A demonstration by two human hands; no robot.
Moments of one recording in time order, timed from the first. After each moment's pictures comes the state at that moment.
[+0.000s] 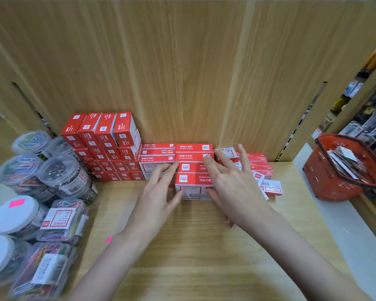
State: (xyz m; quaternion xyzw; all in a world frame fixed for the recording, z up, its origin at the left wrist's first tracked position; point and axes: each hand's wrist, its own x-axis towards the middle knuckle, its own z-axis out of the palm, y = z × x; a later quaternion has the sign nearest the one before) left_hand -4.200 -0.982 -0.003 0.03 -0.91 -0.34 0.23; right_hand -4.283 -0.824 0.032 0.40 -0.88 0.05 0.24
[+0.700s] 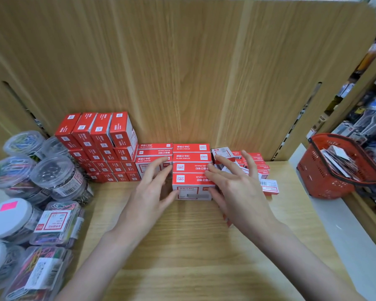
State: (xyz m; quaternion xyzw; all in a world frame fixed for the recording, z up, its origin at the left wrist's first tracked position) left_hand -4.204 -0.998 -0.003 -0.01 -0.93 -0.27 0.25; right_hand -4.277 -0.809 0.031 0.41 -0.87 0.11 0.24
